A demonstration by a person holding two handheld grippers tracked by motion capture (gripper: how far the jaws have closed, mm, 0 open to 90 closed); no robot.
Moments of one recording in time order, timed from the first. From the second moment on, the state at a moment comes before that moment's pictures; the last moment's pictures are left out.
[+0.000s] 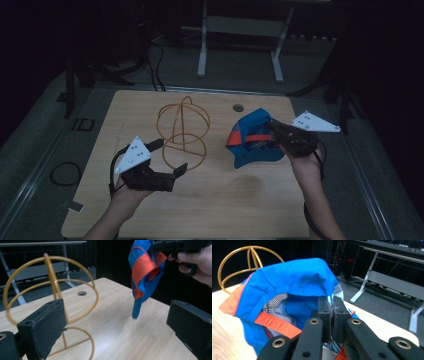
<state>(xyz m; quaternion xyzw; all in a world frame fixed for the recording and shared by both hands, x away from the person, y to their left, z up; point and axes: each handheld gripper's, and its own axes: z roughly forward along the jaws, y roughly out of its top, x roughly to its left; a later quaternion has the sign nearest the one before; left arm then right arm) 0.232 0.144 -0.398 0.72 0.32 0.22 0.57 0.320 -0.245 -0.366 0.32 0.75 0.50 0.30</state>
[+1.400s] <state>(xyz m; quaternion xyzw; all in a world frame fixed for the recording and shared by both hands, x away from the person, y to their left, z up) 0.299 0.016 -0.369 0.80 0.26 0.20 0.50 0.277 -0.207 -0.366 0.25 0.76 0.53 0.27</state>
